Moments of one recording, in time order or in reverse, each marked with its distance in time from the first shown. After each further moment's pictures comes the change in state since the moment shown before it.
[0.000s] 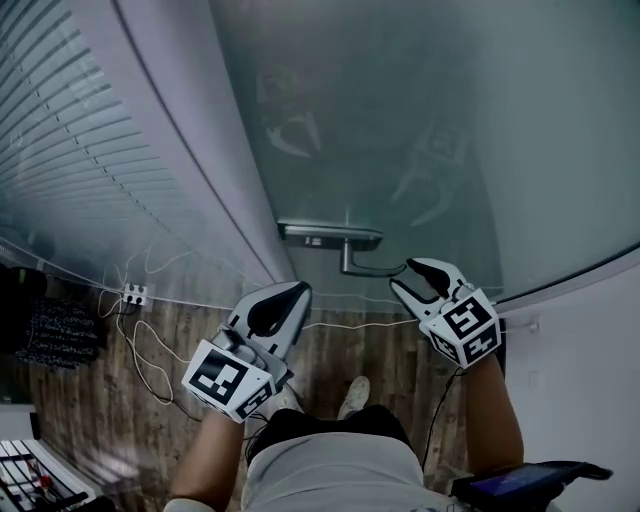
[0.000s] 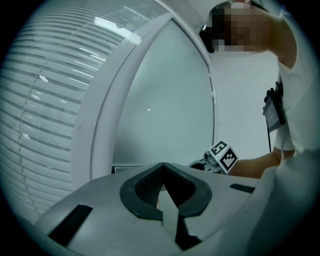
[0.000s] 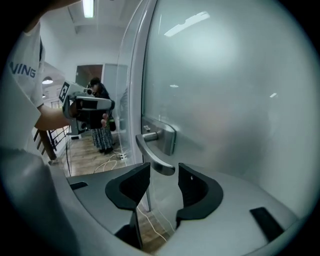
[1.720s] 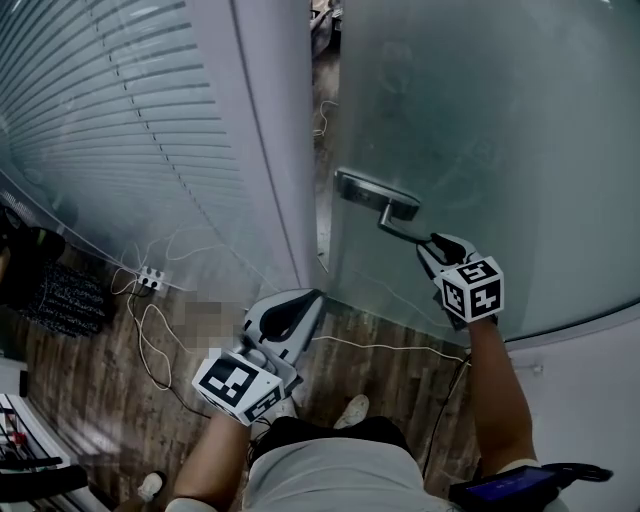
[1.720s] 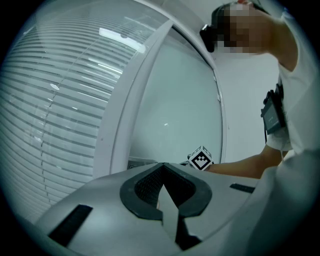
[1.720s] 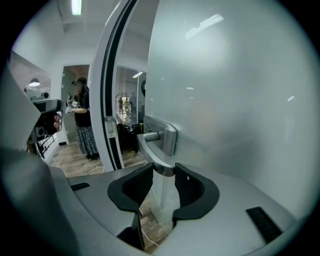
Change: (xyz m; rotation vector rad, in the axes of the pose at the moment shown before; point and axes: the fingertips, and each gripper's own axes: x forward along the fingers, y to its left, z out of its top) left arm -0.026 0.005 0.009 -0.005 -0.063 0.117; right arm 0.064 -0.082 0.019 0.076 -0.003 -0.092
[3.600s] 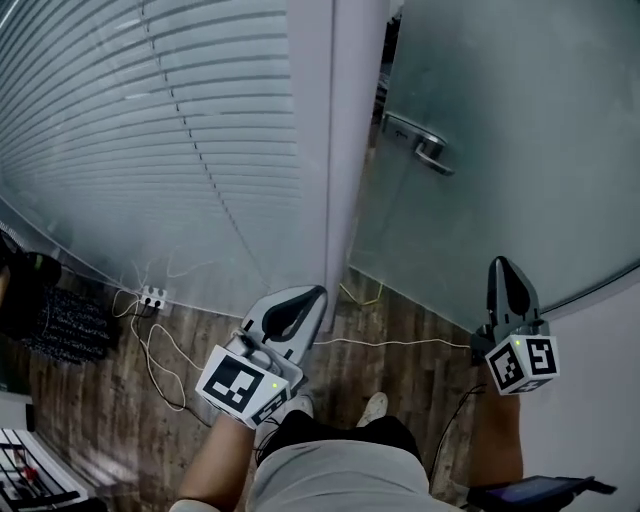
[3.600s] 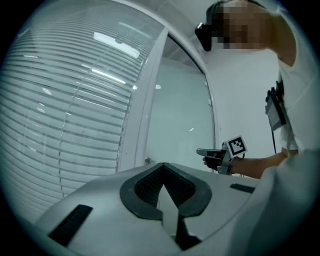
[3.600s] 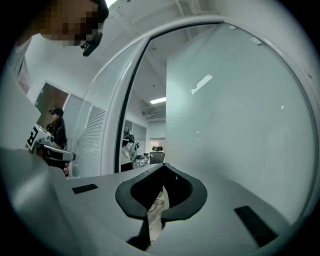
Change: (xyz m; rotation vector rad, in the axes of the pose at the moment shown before) left arm -0.055 0.032 0.025 0.057 -0.030 -0.081; right arm -0.180 0.057 0.076 0.174 -0.534 -0.406
